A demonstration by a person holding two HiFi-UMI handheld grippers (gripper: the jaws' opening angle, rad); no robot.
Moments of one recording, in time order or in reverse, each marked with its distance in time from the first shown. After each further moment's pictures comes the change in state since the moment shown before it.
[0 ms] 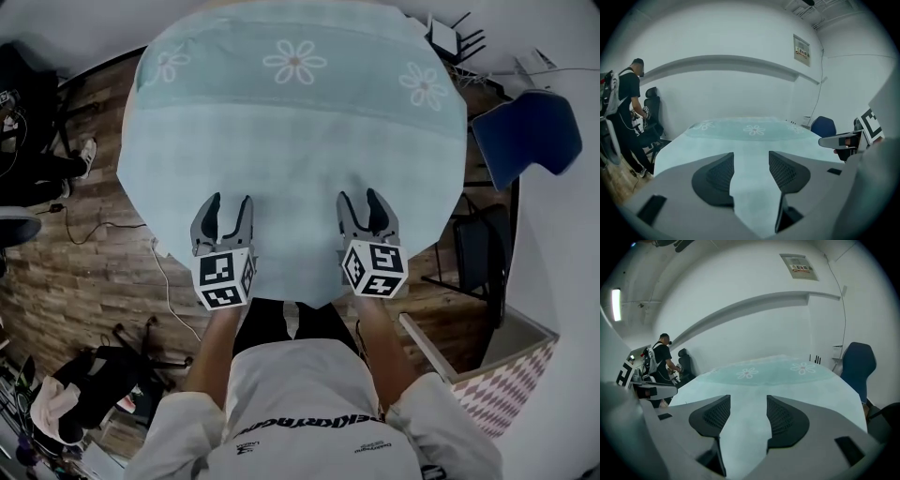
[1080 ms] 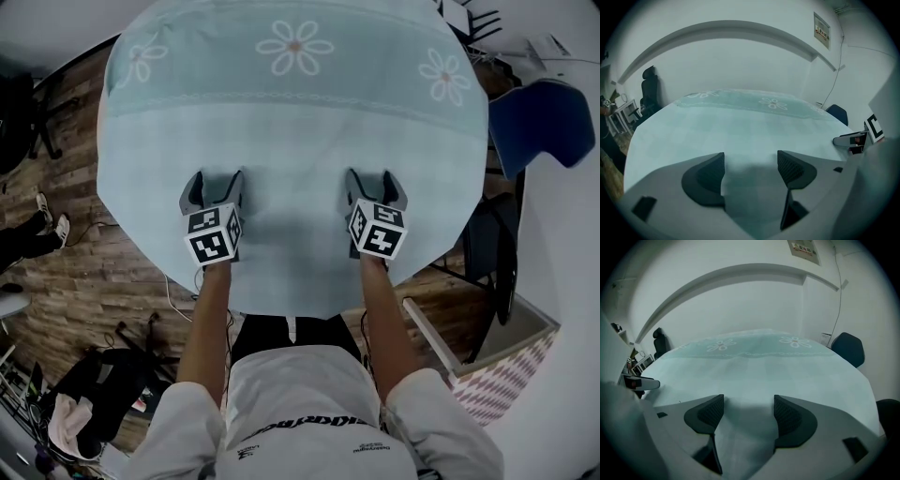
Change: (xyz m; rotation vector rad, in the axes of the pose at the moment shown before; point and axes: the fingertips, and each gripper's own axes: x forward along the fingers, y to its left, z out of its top) left arm 0.141 0.071 -0.082 -0.081 0.248 0.023; right arm 0.120 -0.075 -0.070 0.013 0.240 -0.215
